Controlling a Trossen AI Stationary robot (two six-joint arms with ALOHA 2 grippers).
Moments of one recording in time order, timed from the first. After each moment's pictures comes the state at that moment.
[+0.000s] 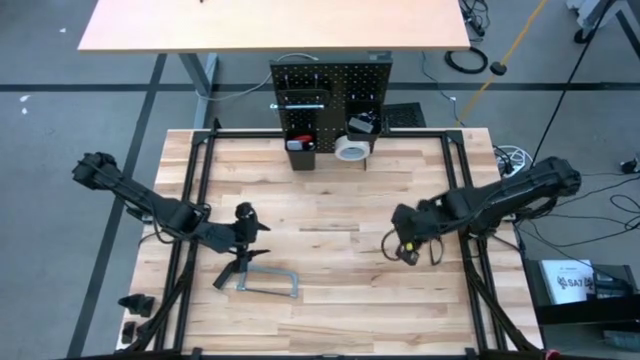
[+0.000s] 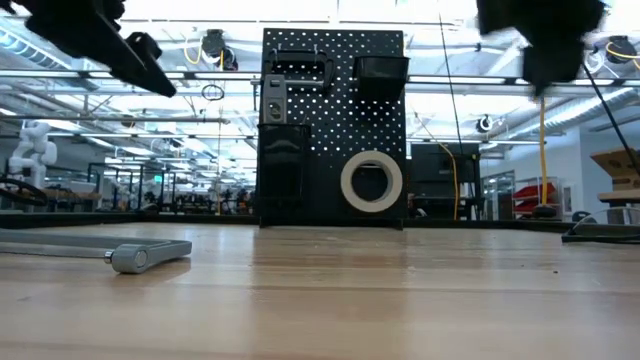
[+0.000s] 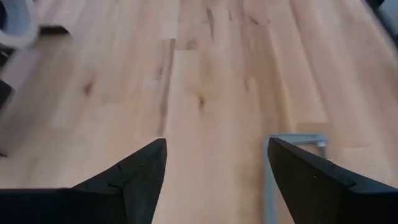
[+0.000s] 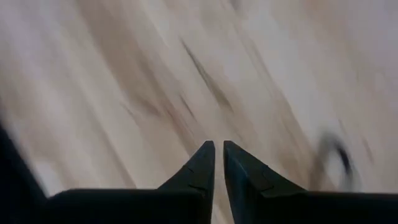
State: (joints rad) left arm -0.46 0.95 0.62 -0.39 -0.37 -0.25; right arm 0.27 1.23 1.03 -0.99 0.04 0.84
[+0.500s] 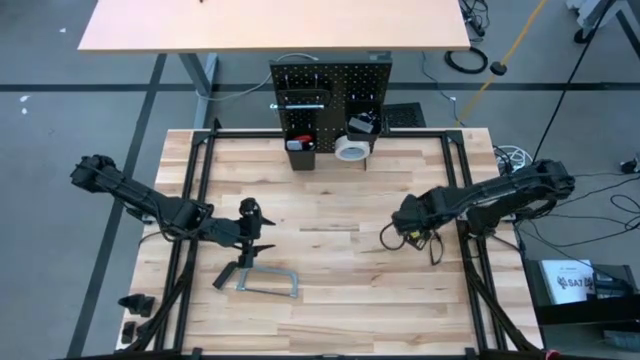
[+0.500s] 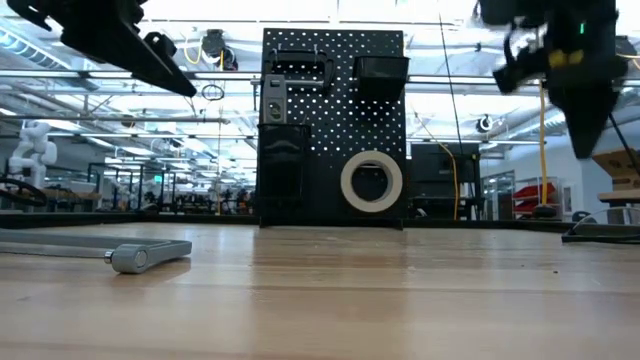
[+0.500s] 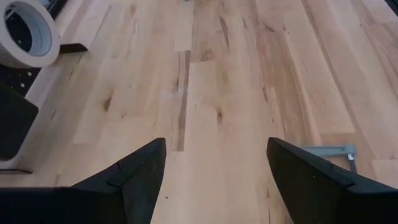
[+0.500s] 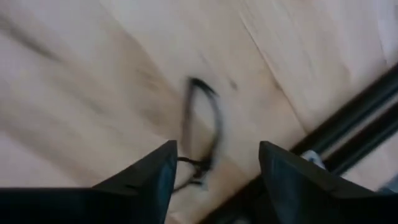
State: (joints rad) left arm -0.39 0.98 0.62 -0.32 -0.37 -0.14; right arm 0.18 1.33 0.96 -1.34 0.16 0.87
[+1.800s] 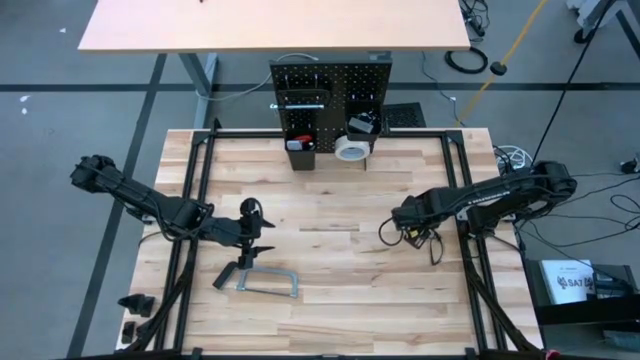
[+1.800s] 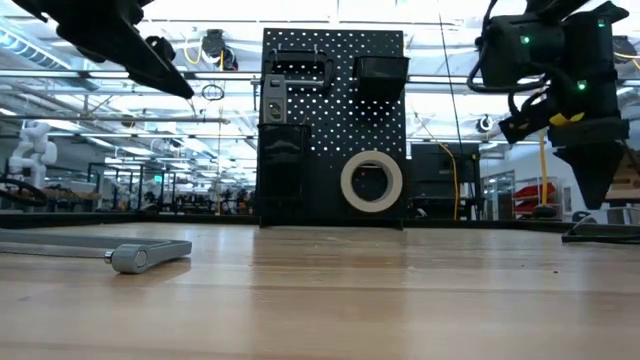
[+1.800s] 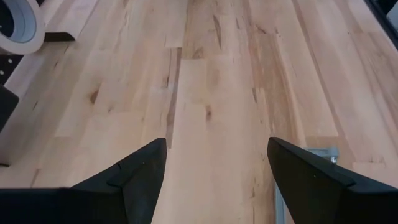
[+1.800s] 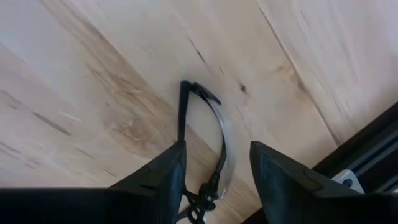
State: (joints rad) left arm -0.38 0.98 0.62 -0.32 -0.32 -0.20; right arm 0.08 1.32 0.74 -1.13 0.13 0.80
